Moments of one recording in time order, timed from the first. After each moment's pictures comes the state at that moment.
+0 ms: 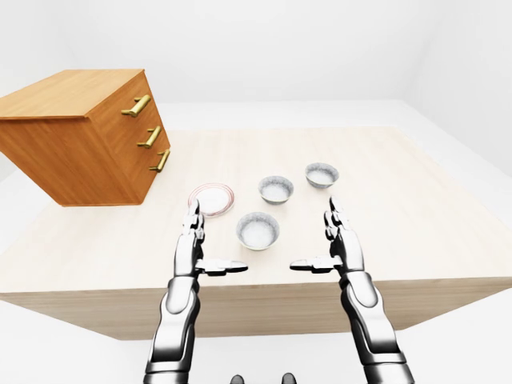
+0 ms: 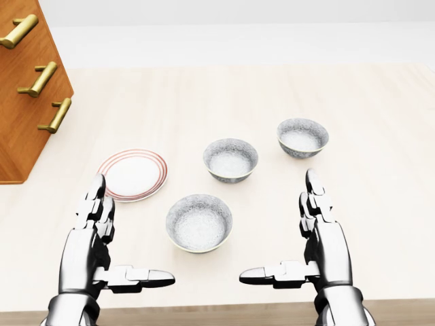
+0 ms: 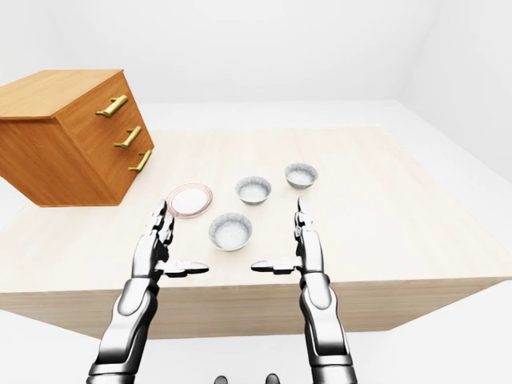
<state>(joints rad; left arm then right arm) 0.00 0.01 0.01 0.00 -0.01 0.00 -0.01 0.00 -0.01 -0.01 0.00 0.01 0.00 0.01</state>
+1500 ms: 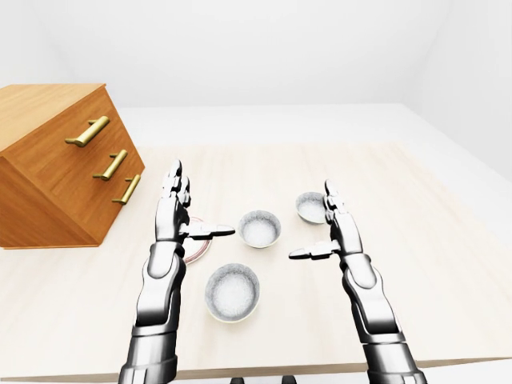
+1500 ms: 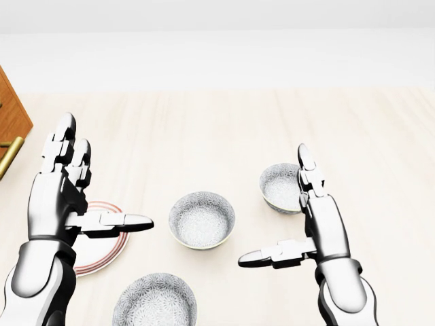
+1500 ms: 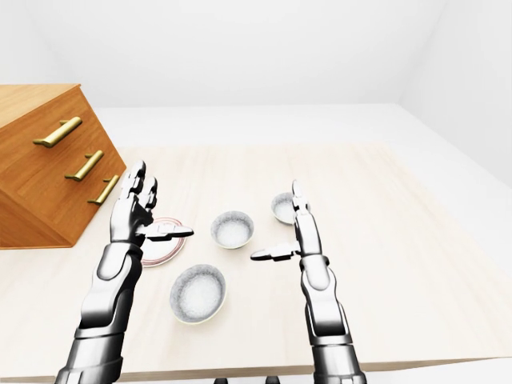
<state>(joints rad) -0.22 0.09 0.11 -0.04 -0.10 0.09 -0.03 -0.11 -0.04 -0.02 -0.02 -0.13 0.08 0.05</state>
